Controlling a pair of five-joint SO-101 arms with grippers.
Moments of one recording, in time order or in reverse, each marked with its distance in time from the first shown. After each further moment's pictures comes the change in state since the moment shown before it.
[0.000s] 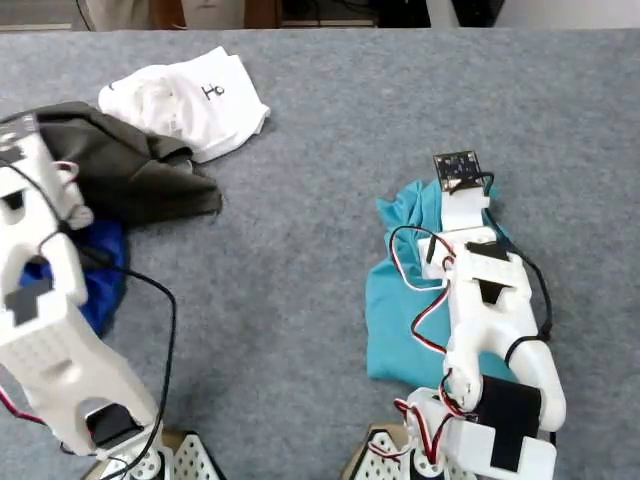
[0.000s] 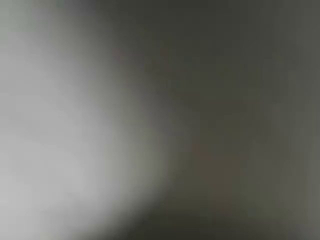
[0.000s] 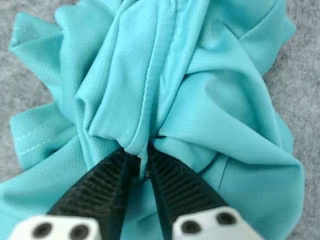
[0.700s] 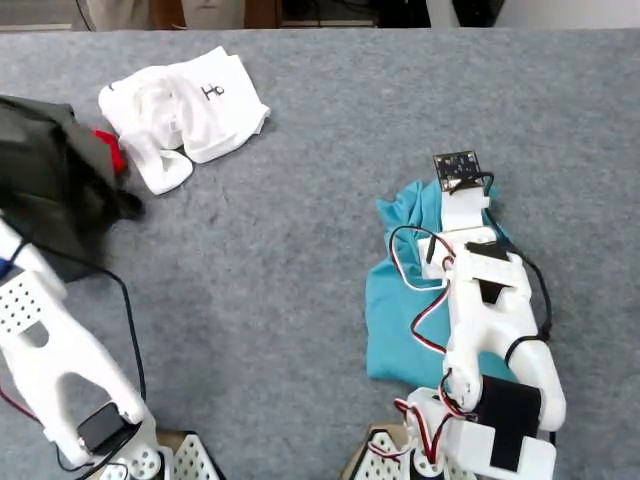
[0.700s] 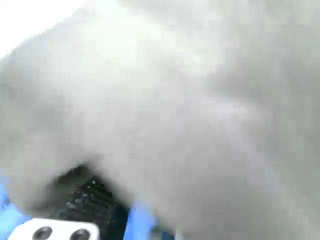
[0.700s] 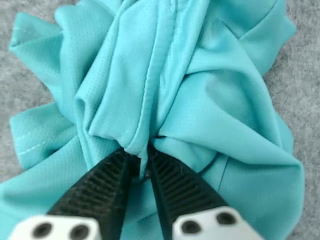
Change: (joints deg) left arm -9.5 41.1 -82.2 17.1 -0.2; right arm 0.0 0.0 0.0 0.0 0.0
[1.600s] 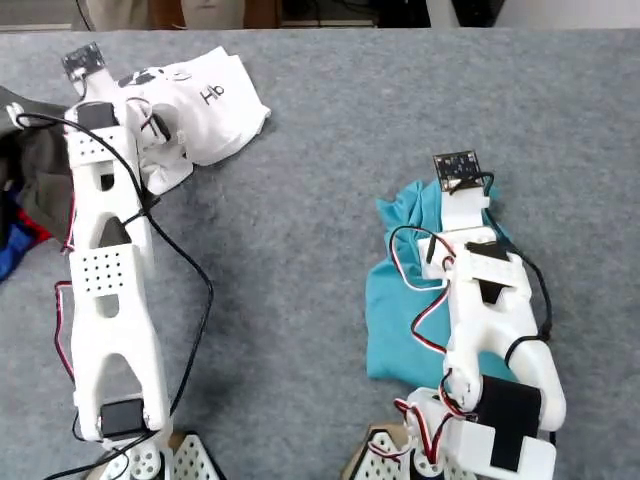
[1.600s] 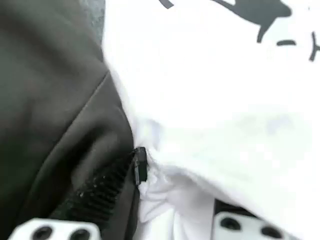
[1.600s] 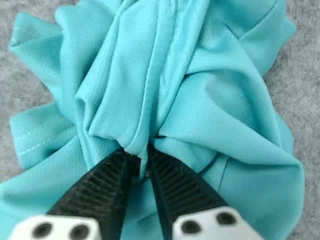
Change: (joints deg) left arm 27.9 2.2 14.2 -11.6 16.2; right arm 0.0 0.0 0.0 0.0 0.0
